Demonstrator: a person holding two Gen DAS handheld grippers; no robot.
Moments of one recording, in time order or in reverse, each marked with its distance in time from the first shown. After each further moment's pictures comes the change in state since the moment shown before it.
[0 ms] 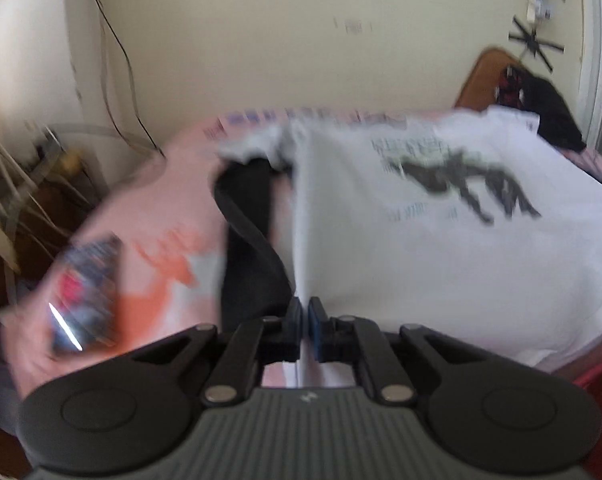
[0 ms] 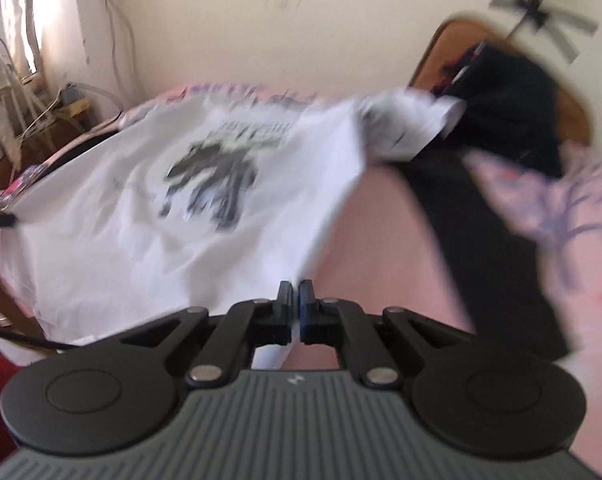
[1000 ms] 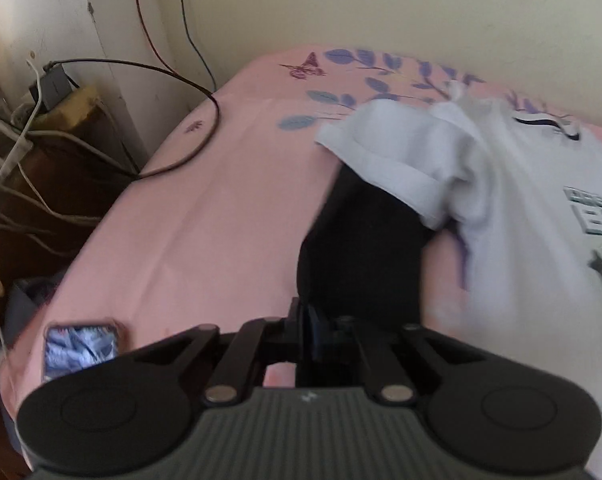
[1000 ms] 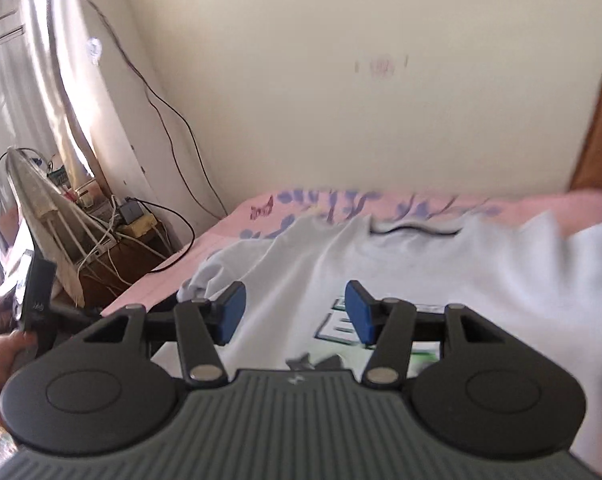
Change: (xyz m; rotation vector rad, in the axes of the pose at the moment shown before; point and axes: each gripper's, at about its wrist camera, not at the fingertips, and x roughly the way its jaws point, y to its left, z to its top) left arm 0.191 0.099 0.113 -0.181 0.305 0.203; right arm 0.221 0.039 0.158 0.163 -0.139 0.377
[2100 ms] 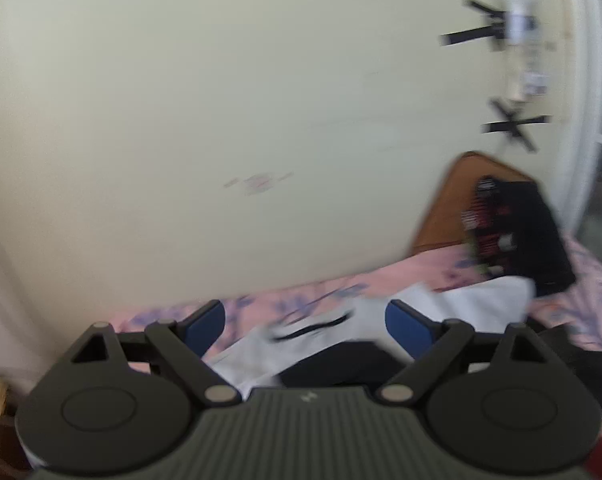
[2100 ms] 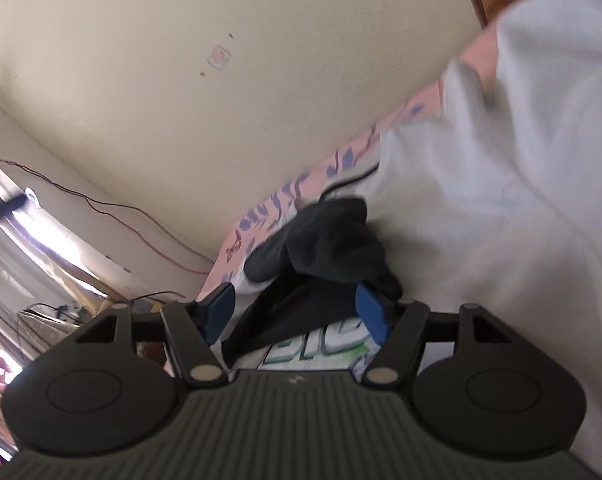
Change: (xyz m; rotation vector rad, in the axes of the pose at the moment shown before) left arm -0.193 -0.195 0.100 0.333 -0.371 -0.296; right arm 0.001 -0.110 -0.039 0.523 -0.087 0.092
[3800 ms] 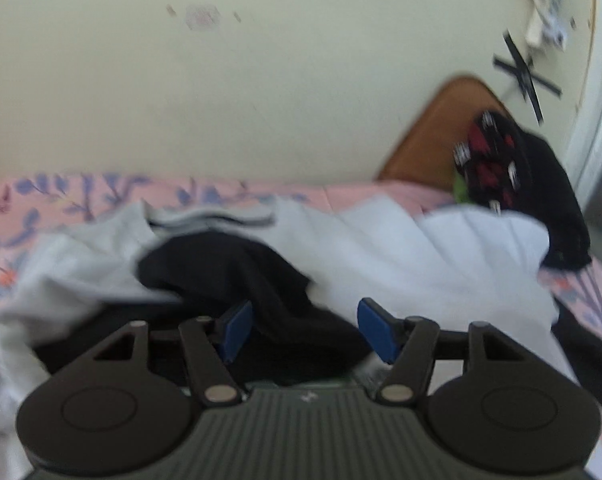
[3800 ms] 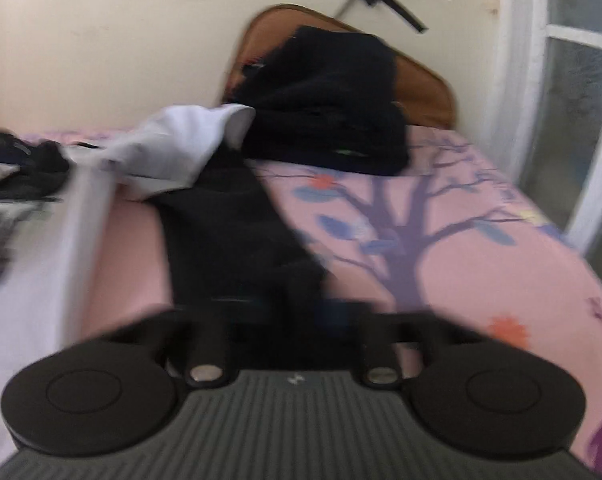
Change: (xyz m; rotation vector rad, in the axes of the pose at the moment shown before) left arm 0.146 -0.076 -0.135 -0.193 0.018 -0.171; right arm -0.230 -0.025 -0.066 -0.523 -0.125 -0.804
